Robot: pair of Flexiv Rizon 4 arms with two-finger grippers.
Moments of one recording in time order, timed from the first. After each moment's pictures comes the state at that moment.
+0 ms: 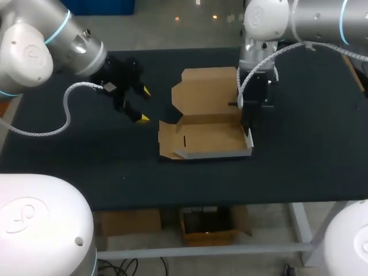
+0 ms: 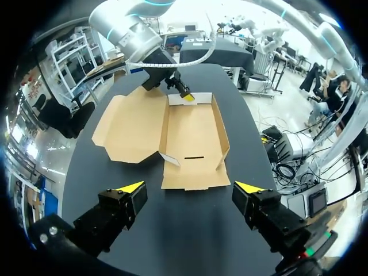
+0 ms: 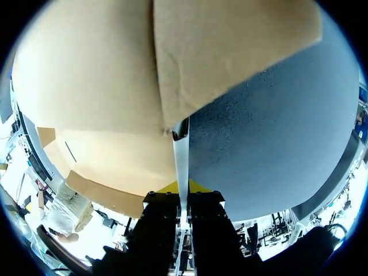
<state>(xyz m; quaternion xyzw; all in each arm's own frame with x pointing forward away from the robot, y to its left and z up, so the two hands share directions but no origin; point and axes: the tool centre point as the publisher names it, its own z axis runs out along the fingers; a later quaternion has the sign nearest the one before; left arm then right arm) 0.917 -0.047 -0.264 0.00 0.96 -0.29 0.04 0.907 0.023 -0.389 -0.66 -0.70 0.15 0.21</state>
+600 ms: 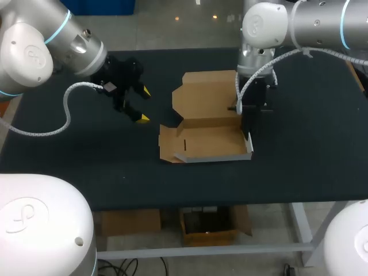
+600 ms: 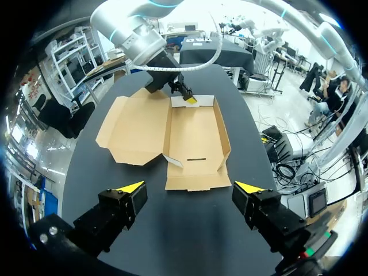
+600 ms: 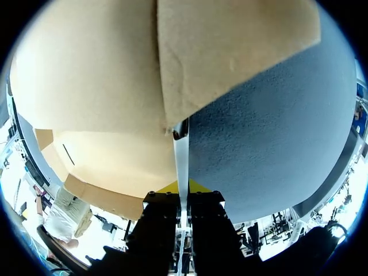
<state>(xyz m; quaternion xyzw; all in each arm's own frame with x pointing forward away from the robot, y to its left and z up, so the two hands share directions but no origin) 0.917 -0.047 -0.264 0.00 0.96 -0.29 0.04 0.902 0.023 -0.399 -0.68 -0.69 0.16 0.19</state>
